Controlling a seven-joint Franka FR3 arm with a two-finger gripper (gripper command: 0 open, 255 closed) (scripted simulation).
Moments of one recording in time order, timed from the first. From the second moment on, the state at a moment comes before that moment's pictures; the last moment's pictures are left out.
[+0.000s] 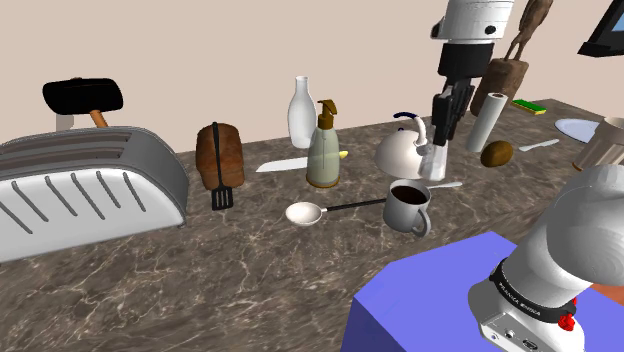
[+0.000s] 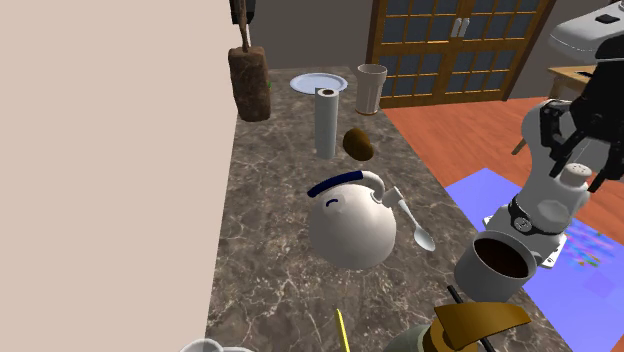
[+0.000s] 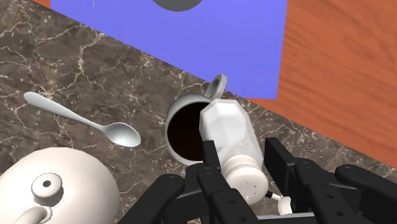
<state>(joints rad) 0.05 -0.86 0.04 -2.50 0.10 1.51 -0.03</state>
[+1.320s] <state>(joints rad) 0.05 -0.87 0.05 -2.70 0.11 1.71 -0.04</state>
